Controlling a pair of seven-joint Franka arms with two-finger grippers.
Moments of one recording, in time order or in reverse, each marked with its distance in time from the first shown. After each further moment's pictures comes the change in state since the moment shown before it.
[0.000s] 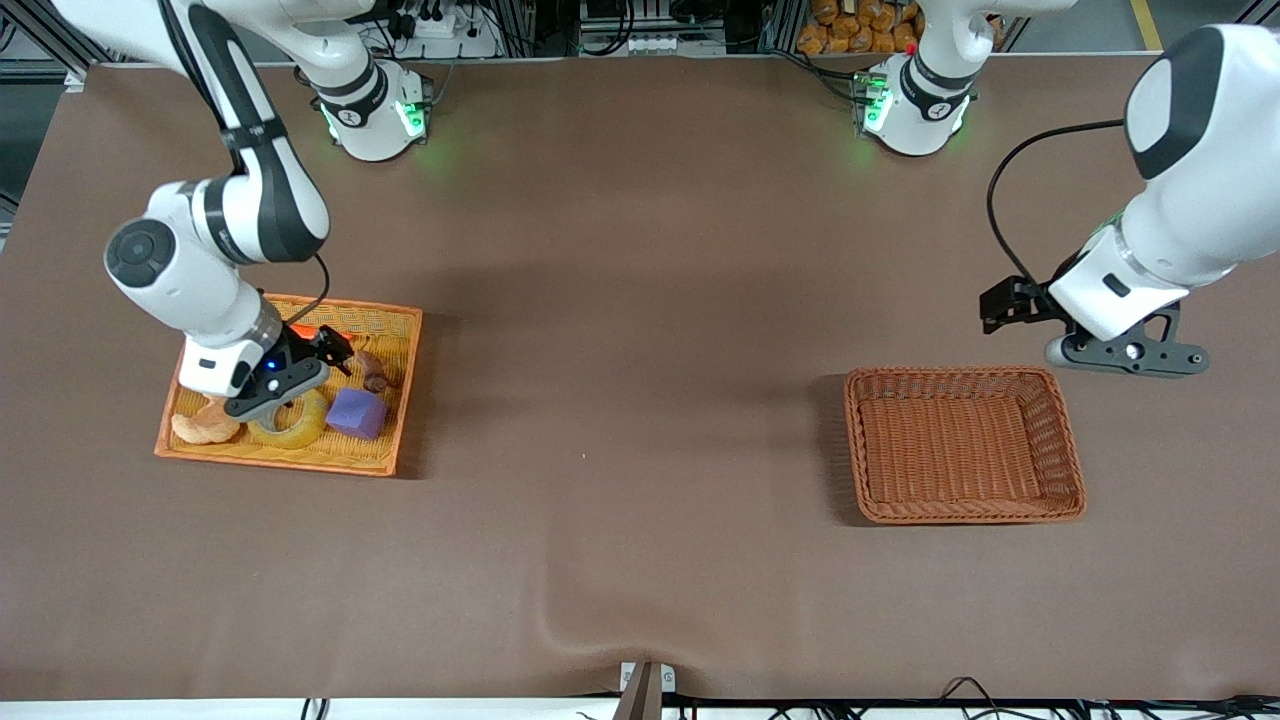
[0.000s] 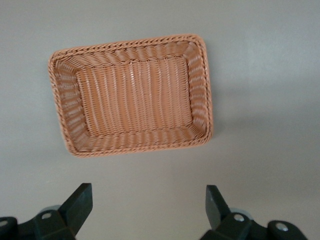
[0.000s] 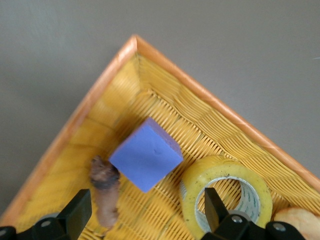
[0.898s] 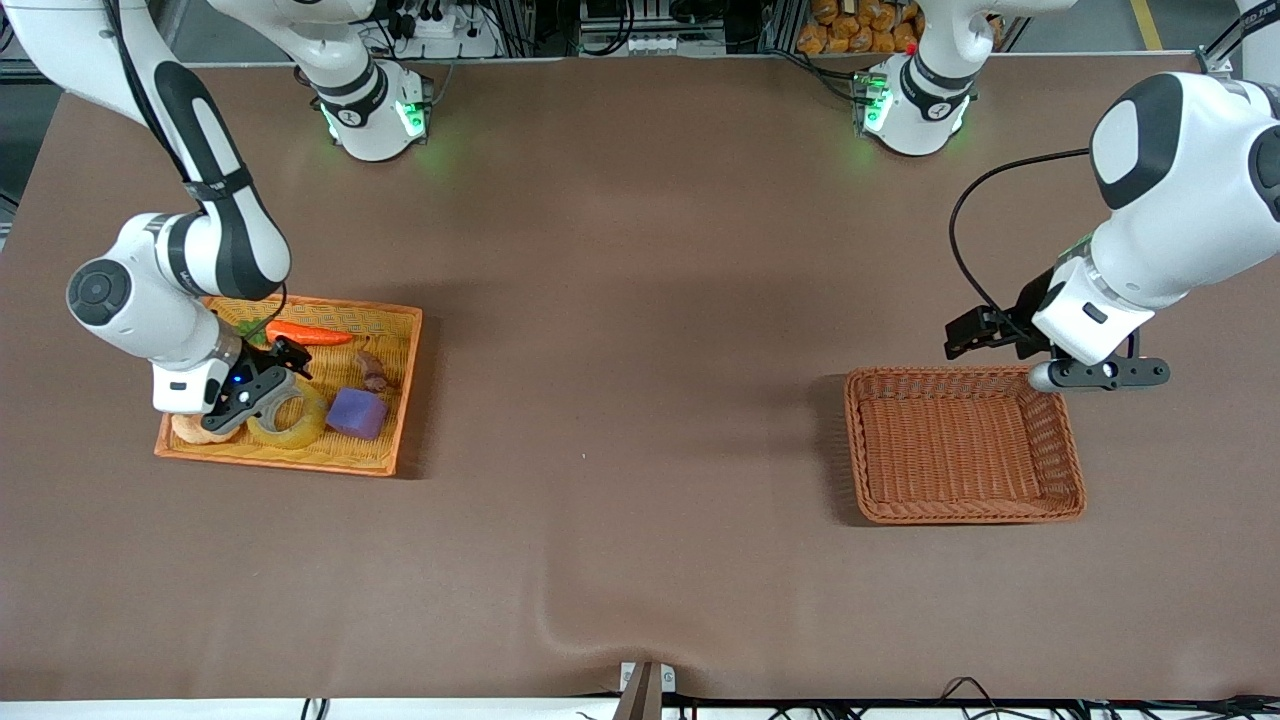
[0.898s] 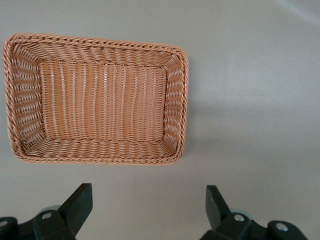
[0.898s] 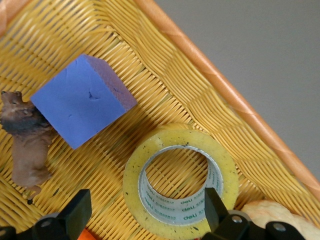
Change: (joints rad) left arm 0.005 -0.001 0.000 -0.111 -0.128 0.165 -0.106; right arm -0.128 0.088 -0.003 0.012 0.000 0.021 -0.247
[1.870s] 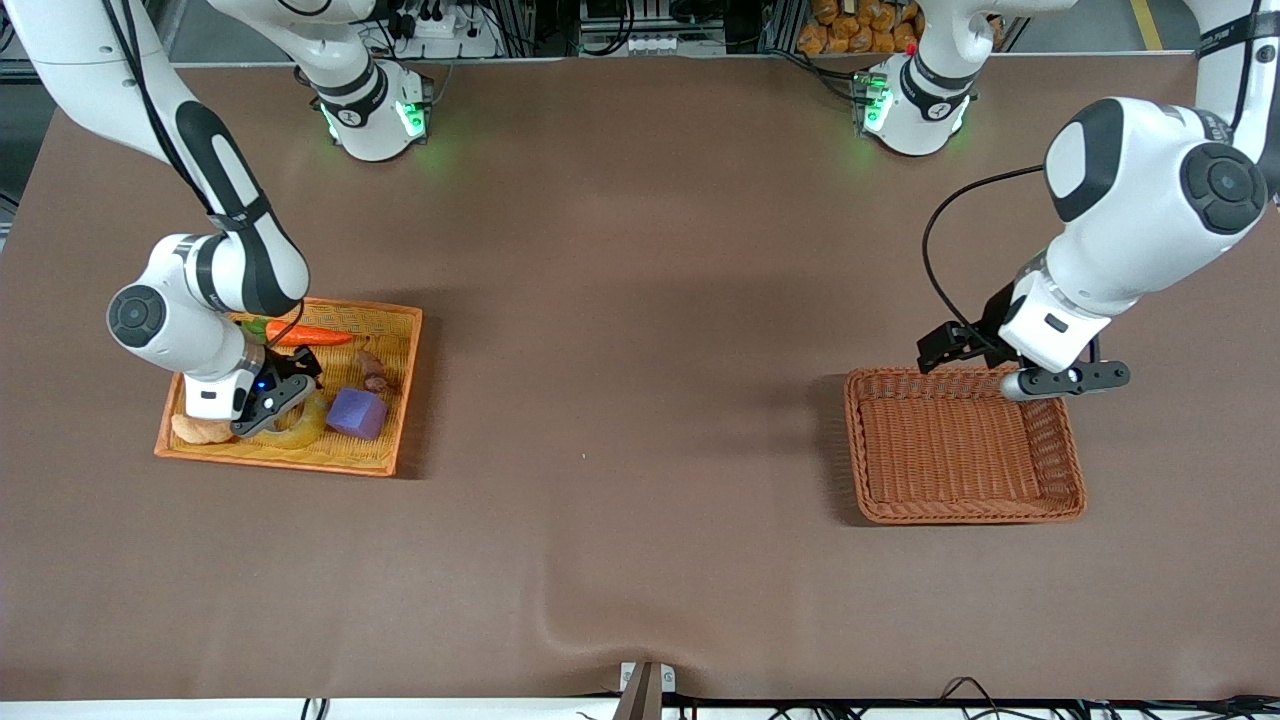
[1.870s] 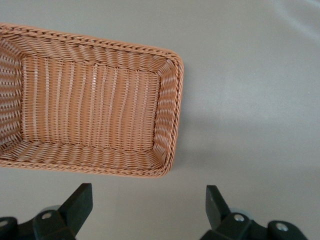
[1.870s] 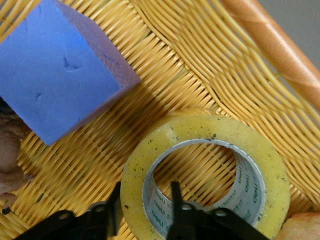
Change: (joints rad) left arm -0.007 0.000 -0.035 -0.096 -0.001 0.143 -0.083; right arm -0.003 0.089 -0.005 -0.009 0.001 0.040 0.006
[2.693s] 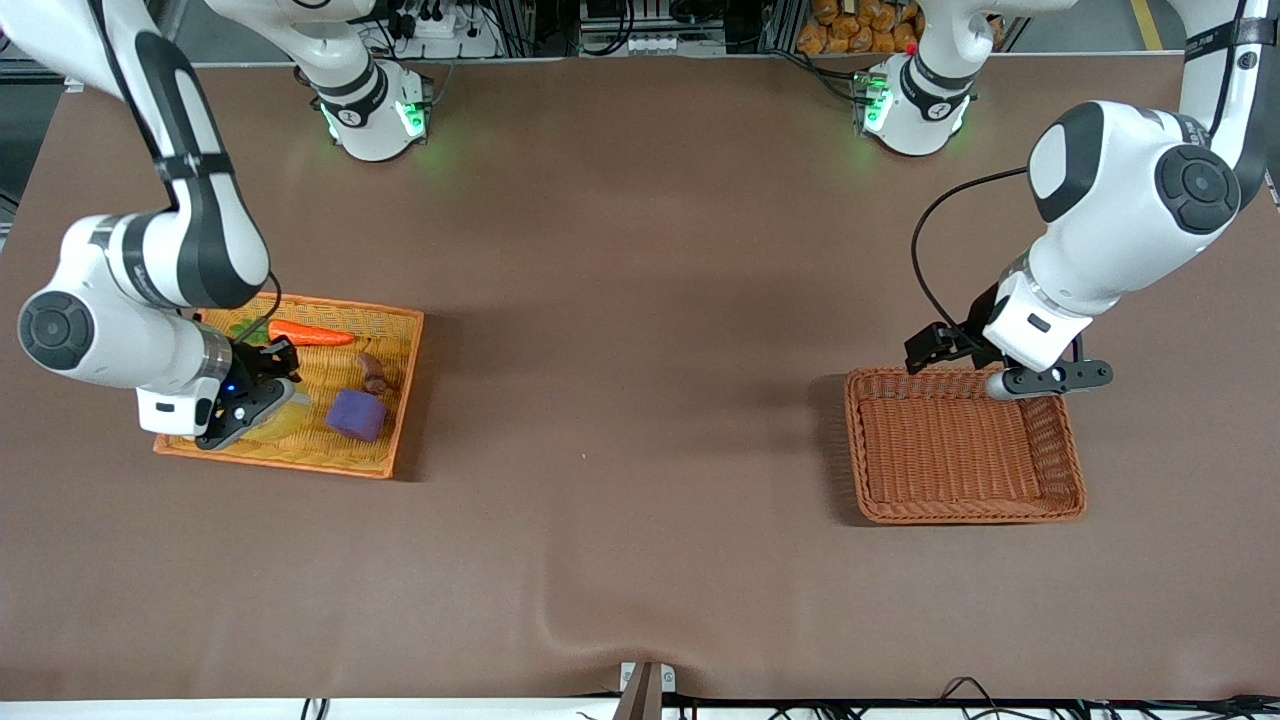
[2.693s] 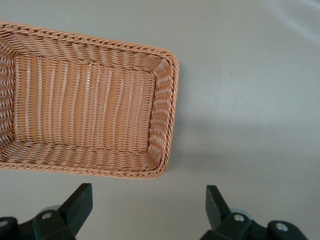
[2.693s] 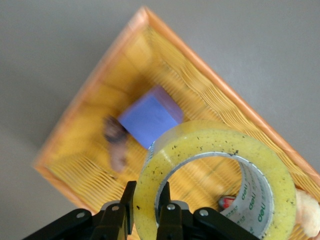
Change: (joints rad) left arm -0.002 0.000 -0.013 -0.014 0.000 0.027 -0.016; right arm 0.121 -0.102 0.021 0.359 0.003 -0.592 0.250
